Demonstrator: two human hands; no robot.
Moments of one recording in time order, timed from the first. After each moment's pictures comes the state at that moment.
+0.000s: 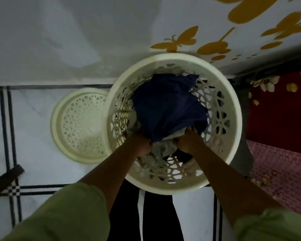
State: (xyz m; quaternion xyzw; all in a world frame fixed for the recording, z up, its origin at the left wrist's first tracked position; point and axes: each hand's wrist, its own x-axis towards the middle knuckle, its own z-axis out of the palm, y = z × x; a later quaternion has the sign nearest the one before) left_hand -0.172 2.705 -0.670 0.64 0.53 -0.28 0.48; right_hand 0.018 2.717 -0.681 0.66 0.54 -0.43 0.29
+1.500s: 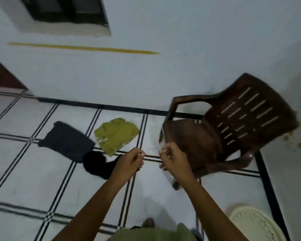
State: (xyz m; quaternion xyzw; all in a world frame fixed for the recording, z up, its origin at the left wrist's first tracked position) left_hand -0.425 1.872 -0.139 -0.17 0.82 0.54 0.08; right_hand -0.468 2.047 -0.122 -0.02 0.82 -0.55 0.18
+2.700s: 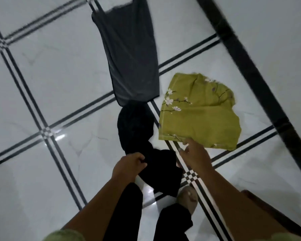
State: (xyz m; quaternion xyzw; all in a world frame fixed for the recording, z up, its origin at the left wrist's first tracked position) left_hand -0.563 1.457 -0.667 -0.59 0.62 0.48 0.23; right_hand -0.789 1.528 -0.687 -0.35 0.83 -0.01 0.44
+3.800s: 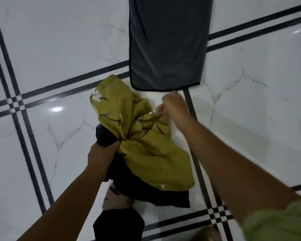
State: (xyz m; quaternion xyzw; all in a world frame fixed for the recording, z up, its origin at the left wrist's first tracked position) left_hand -0.469 1.405 -0.885 -0.84 0.20 0.50 -0.02; right_hand -0.689 1.322 -0.914 -0.19 0.76 -0.18 0.59
